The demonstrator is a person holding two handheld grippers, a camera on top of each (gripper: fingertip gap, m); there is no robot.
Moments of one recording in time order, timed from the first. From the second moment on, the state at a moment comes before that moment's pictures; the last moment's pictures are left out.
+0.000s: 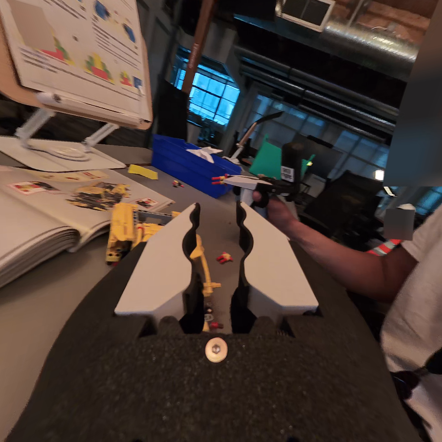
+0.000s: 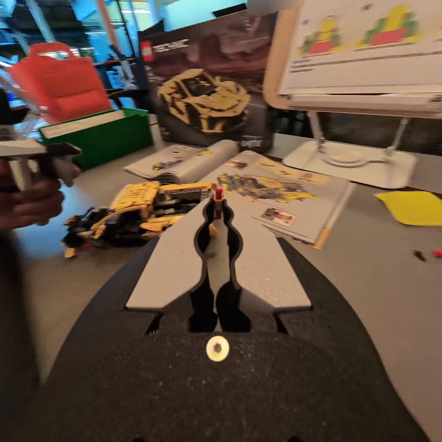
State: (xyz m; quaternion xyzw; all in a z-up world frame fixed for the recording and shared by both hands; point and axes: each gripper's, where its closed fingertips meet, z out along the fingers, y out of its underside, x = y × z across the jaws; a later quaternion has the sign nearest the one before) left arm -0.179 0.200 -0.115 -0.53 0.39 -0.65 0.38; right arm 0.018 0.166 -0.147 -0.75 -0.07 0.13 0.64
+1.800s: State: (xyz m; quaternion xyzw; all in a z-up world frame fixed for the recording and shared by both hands) left arm -0.193 0.250 -0.160 -0.64 0.40 -0.48 0.45; right arm 0.007 0.170 -0.158 -0.76 -0.09 0.07 0.64
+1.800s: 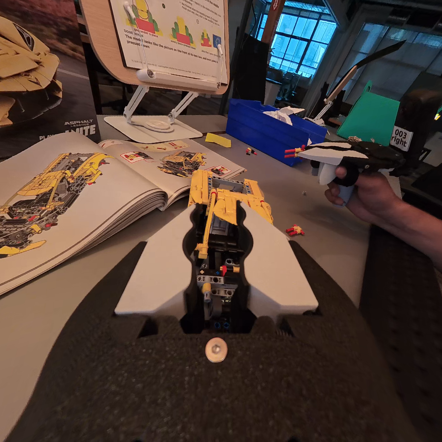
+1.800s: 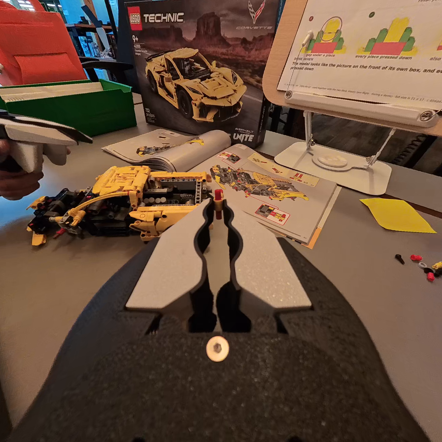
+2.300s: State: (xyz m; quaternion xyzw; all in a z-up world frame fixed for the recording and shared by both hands) left arm -0.178 0.180 -0.195 -0.59 0.58 -0.42 0.38; right arm 0.006 0.170 -0.158 -0.76 -0.10 0.07 0.64
